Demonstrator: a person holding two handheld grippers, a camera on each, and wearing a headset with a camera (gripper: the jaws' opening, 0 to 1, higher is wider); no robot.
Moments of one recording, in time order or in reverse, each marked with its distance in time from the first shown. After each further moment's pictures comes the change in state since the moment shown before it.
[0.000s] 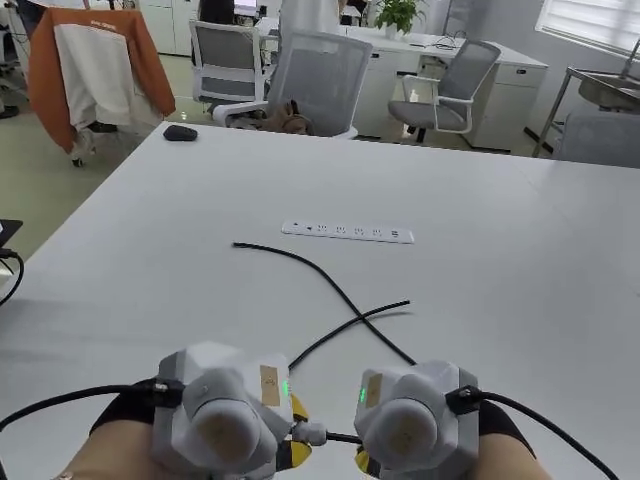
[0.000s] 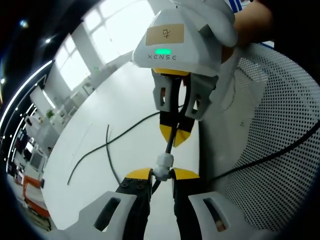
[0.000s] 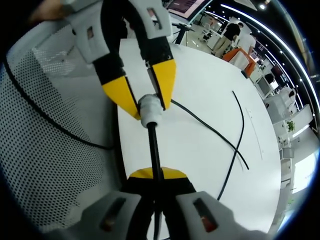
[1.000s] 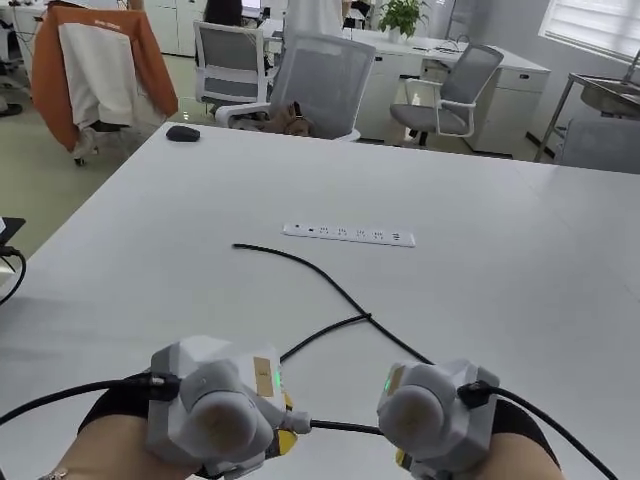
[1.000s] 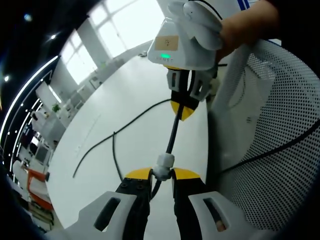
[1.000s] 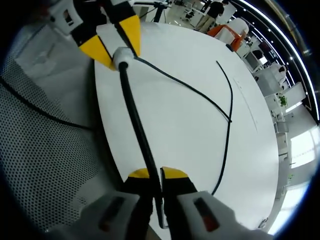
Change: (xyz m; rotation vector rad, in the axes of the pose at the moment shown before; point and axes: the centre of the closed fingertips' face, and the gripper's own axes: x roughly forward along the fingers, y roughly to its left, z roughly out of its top) left arm -0.011 0.013 -0.010 -0.020 0.050 0.059; right arm -0.006 -0.017 -0.042 0.139 0.168 -0.071
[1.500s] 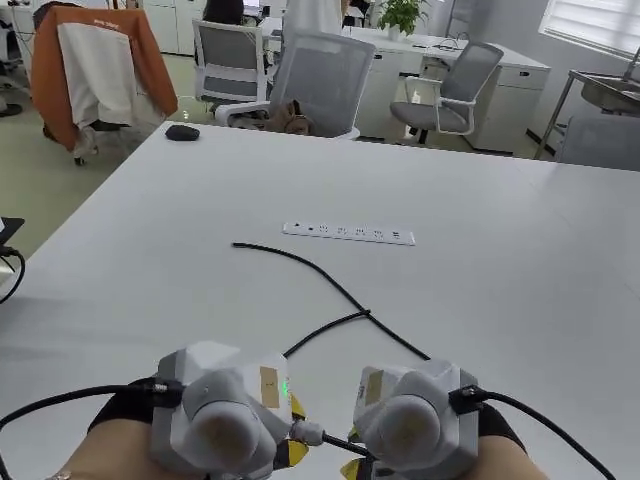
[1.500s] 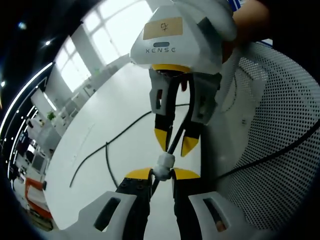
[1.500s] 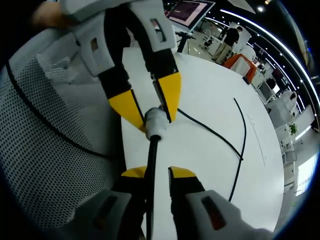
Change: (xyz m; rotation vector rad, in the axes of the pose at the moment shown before) left arm 0.002 -0.013 0.017 0.036 -0.062 -0.047; right arm -0.009 0.033 0.057 -0.144 -0.244 0.099
